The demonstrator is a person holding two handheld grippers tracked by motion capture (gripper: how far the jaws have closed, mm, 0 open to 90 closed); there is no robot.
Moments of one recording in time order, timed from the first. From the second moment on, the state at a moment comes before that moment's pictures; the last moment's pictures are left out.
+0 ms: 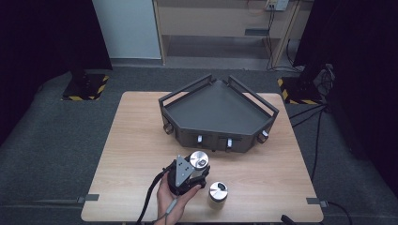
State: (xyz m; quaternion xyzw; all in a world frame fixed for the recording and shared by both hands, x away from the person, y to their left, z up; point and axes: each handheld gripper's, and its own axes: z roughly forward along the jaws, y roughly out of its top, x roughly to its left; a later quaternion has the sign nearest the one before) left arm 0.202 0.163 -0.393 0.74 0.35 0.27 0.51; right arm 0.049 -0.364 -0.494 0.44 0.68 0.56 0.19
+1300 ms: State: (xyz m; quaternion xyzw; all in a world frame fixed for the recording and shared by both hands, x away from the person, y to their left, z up) left arm 0.255 0.142 -0.316 0.74 0.34 0.28 0.50; right arm 0.047 -0.366 -0.493 0.45 0.67 0.56 0.19
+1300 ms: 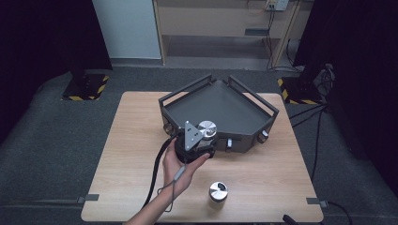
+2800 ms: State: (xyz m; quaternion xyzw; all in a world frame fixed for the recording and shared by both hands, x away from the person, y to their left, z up) left arm 0.370 0.103 -0.303 0.74 0.34 0.30 0.49; right arm 0.046 -0.376 -0.495 0.47 0.65 0.56 0.20
